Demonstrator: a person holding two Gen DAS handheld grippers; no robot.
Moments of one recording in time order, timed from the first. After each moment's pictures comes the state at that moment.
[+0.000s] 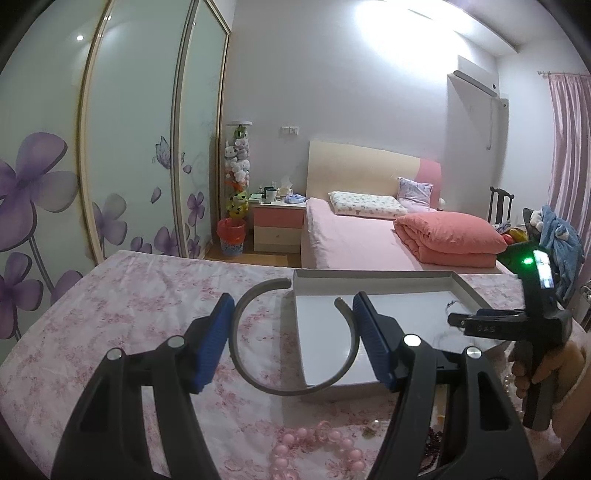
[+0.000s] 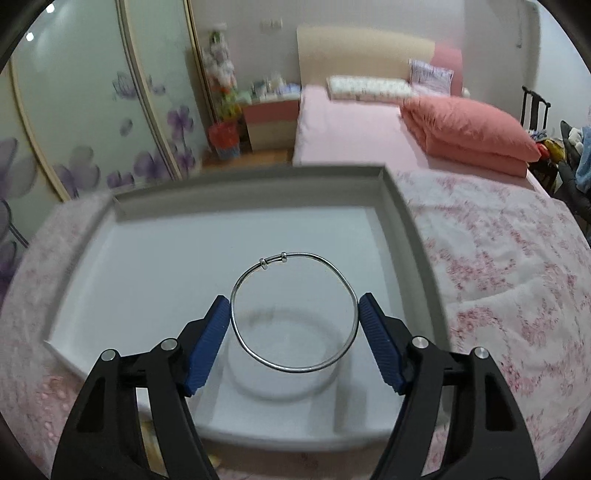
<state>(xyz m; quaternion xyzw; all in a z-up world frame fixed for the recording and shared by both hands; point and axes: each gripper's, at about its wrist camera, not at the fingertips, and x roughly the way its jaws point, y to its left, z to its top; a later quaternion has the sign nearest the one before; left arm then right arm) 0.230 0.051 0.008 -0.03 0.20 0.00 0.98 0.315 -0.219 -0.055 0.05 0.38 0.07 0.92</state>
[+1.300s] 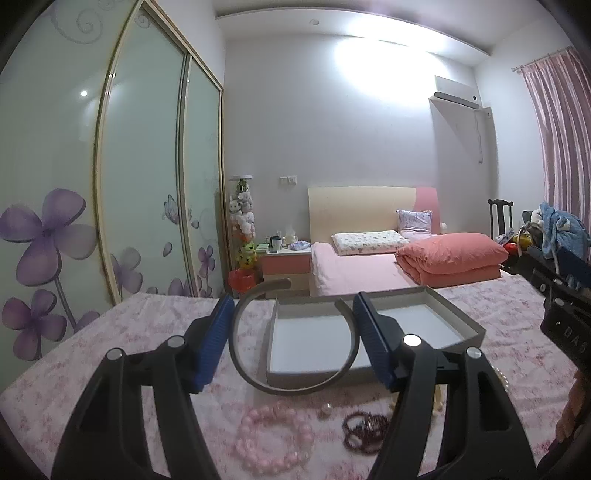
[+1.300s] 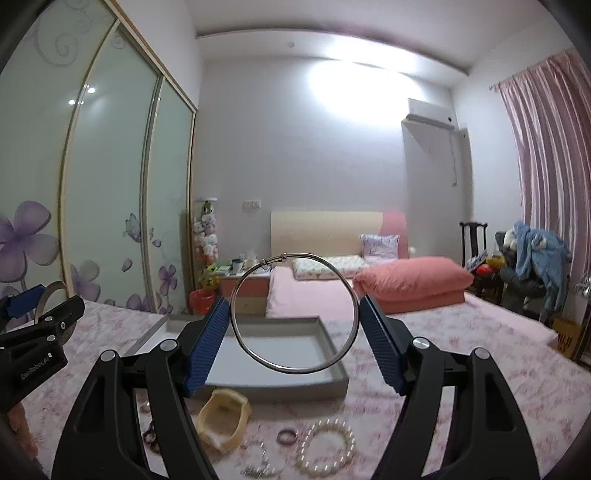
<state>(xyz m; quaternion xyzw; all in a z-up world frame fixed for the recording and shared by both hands) 0.149 -0.023 0.017 0.03 0.10 0.03 0.99 0.120 -0.210 0.009 0.01 0.03 -0.02 1.00</state>
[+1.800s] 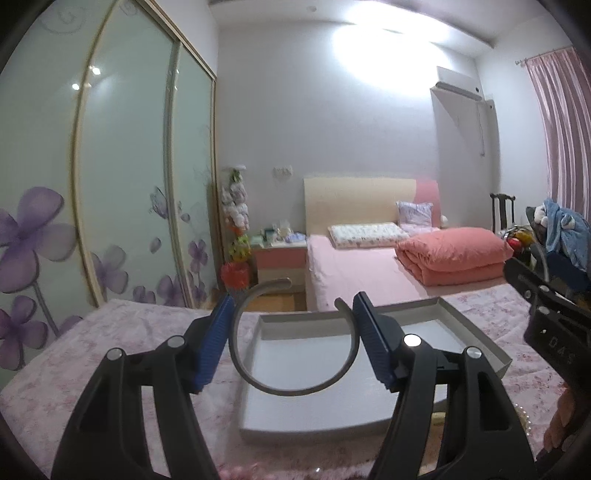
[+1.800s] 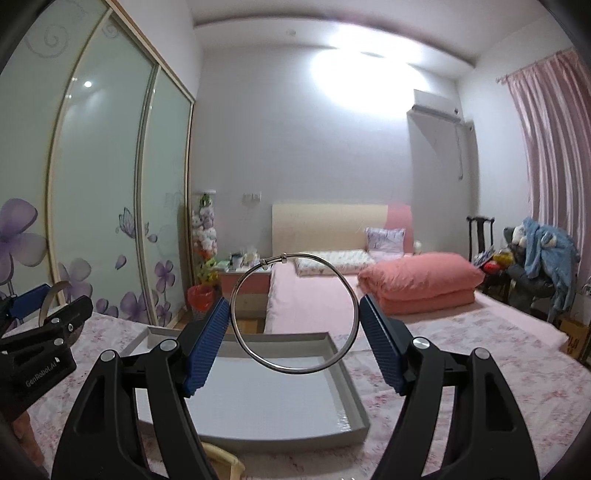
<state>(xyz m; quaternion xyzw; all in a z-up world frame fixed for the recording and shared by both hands) 0.248 -0.034 0.012 0.03 0.13 0.02 0.99 0.209 -0.214 0.000 0.02 0.08 -0.01 1.00</state>
